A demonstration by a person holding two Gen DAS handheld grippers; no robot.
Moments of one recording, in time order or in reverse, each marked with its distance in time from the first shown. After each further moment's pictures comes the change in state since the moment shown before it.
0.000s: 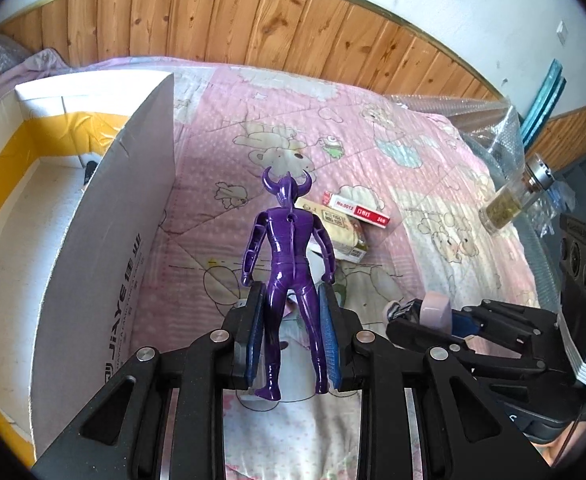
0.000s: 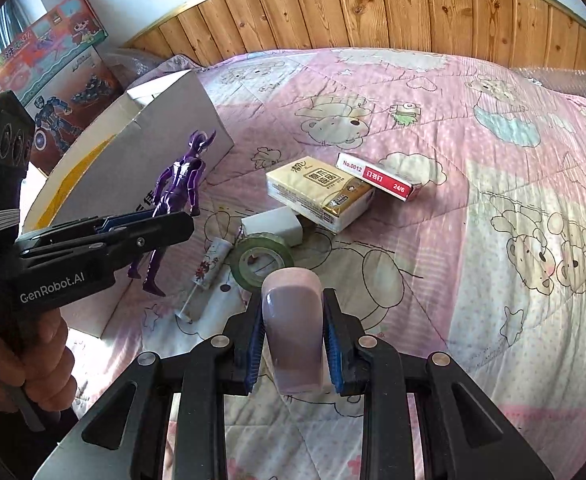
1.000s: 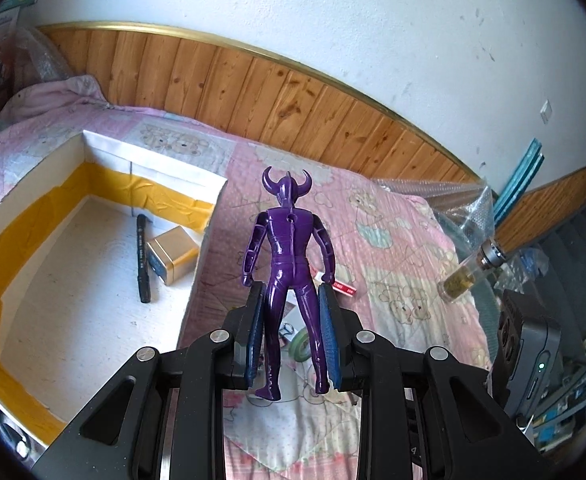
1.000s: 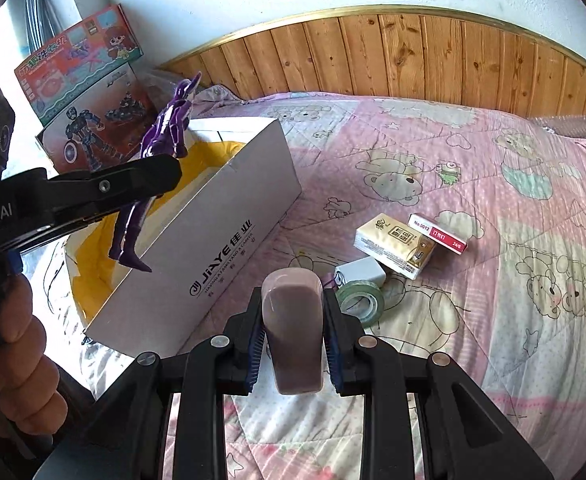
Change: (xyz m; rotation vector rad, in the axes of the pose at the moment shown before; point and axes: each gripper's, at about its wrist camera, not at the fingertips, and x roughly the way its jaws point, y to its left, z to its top) left arm -0.113 0.033 0.015 -0.146 -0.217 -0.066; right arm -0.016 0.090 0.029 -0.024 -0.120 0.004
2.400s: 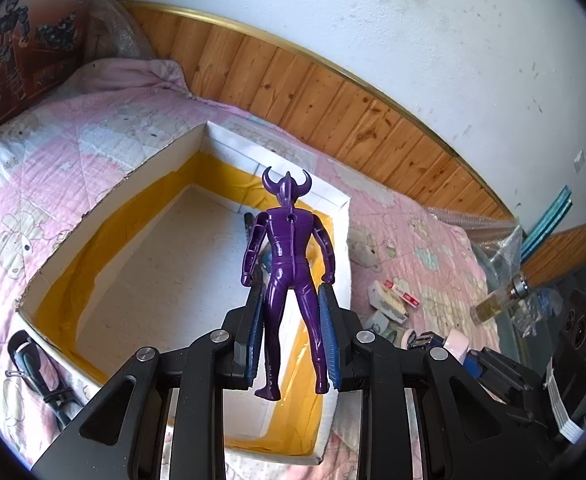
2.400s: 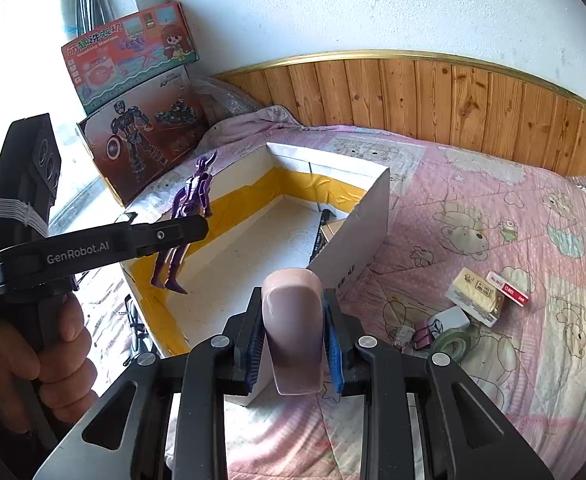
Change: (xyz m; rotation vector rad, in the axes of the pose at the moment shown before) left arm -0.053 0.121 -0.005 -0.147 -0.032 0.092; right arm -0.005 0.107 0.022 -0.095 -0.106 0.049
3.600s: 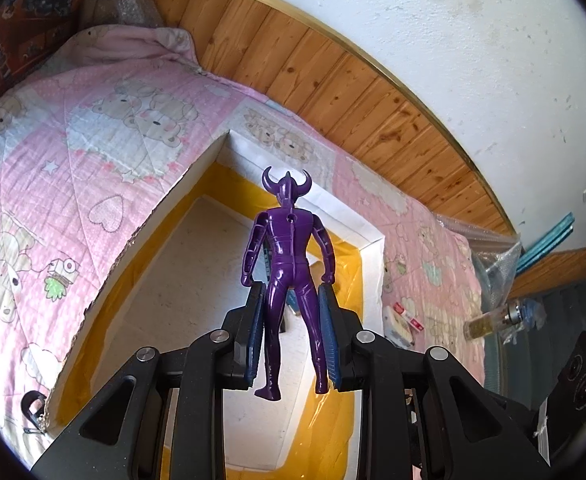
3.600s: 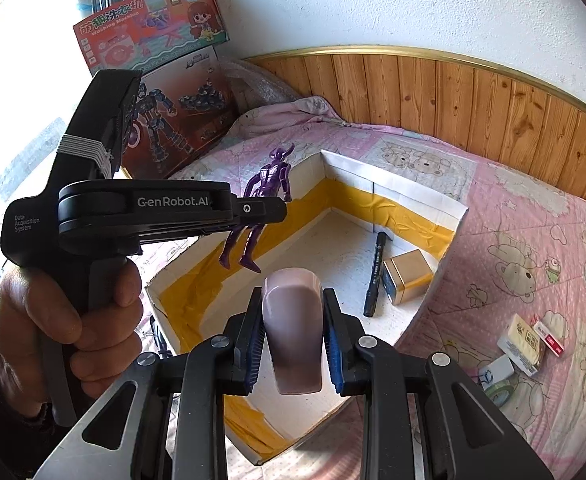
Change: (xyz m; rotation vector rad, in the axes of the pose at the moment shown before) left arm 0.048 0.050 0.076 -0.095 0.140 -0.029; right arm 0.051 0.046 0.060 -0.013 0.085 0.055
